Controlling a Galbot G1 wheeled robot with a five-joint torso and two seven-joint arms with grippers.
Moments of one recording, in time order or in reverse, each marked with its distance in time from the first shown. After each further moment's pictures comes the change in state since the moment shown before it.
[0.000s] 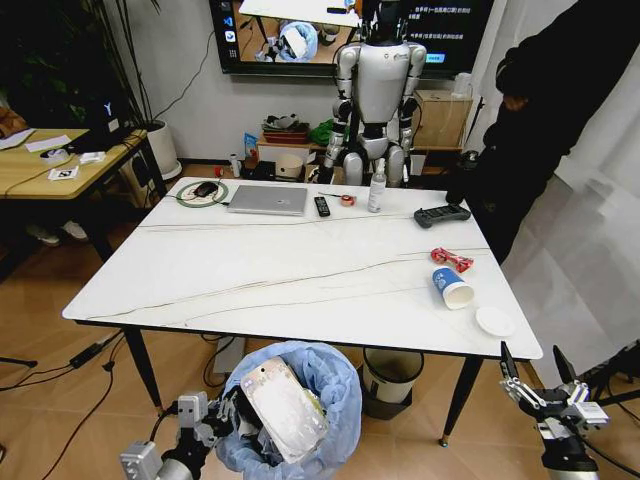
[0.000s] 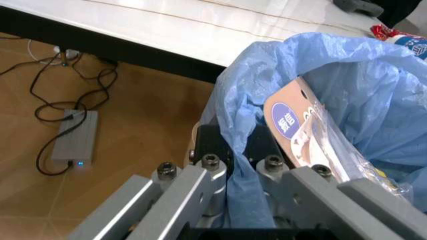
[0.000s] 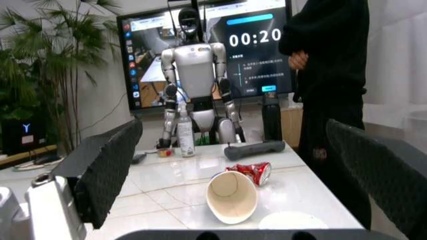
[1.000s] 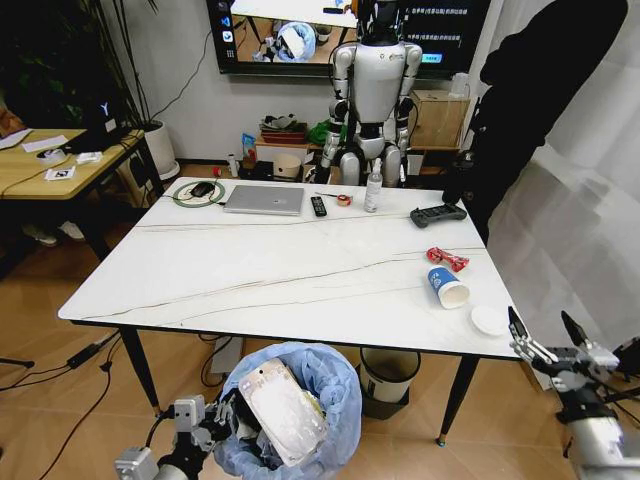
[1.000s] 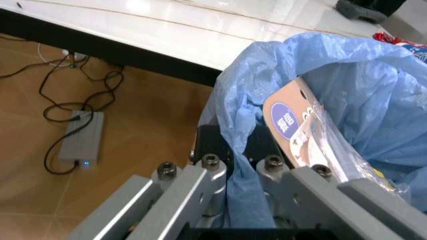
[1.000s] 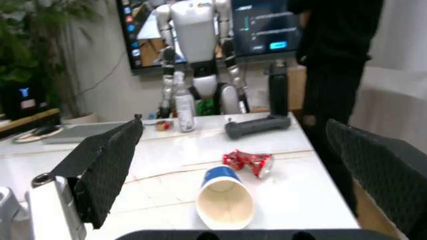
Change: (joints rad) left arm 0.041 -0.030 -0.027 -0.040 0.007 -0.001 0.001; right arm 0.013 -0.441 -0.110 0.117 0.124 -0.325 0.376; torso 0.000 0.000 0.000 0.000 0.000
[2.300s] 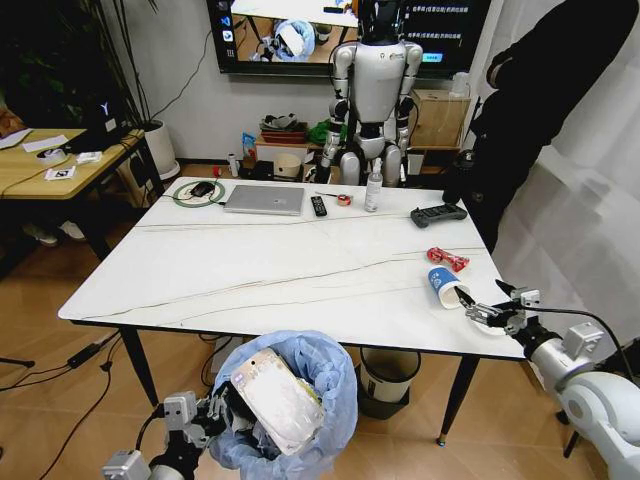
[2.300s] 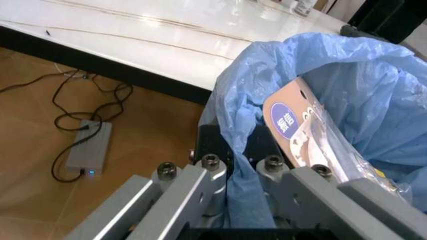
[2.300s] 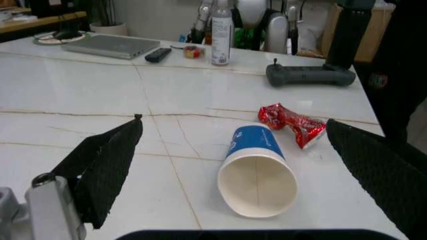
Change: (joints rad) left arm 0.018 -0.088 -0.020 -0.051 0.034 -0.002 -0.001; right arm 0.267 -0.298 -0.236 -0.133 -0.016 -0.282 0.060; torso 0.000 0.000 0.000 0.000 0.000
